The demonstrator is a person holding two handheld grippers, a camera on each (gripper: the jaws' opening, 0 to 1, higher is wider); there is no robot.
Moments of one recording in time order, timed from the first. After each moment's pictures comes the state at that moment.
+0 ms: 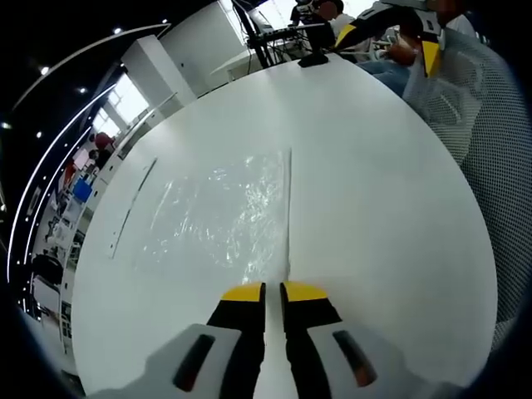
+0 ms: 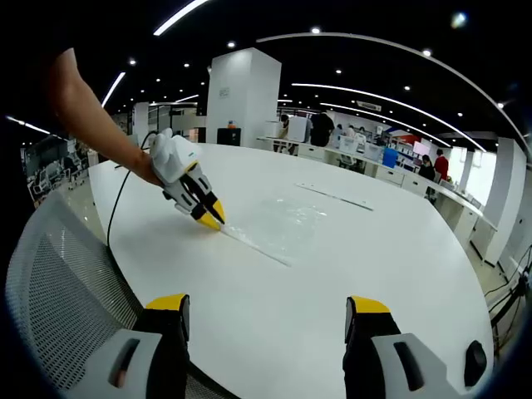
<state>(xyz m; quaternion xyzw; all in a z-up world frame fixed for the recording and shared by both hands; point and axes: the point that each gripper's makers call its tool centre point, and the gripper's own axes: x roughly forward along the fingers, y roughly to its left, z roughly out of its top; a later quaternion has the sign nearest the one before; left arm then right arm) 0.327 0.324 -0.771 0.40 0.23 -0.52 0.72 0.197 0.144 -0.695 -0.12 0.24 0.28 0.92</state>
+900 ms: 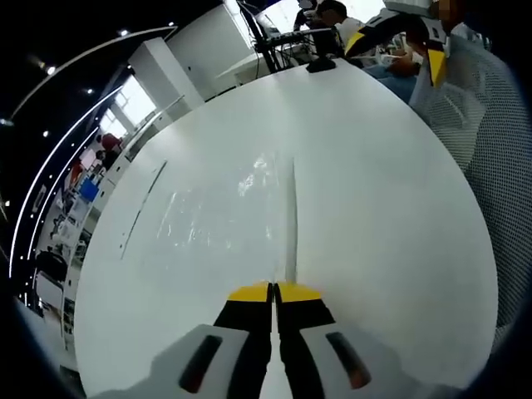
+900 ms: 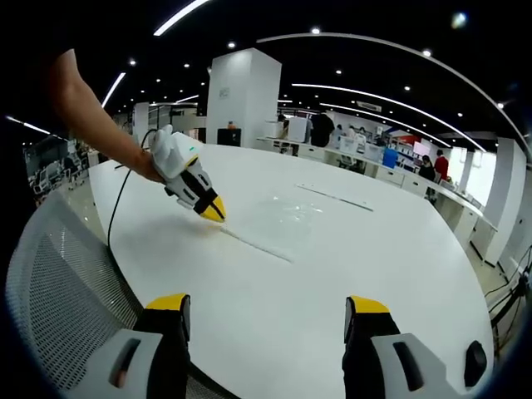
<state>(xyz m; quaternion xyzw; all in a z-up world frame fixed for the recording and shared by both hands) 0.338 0.326 -0.754 0.39 0.22 -0.50 0.74 0.199 0.144 -0.694 -0.12 0.24 0.28 0.92</state>
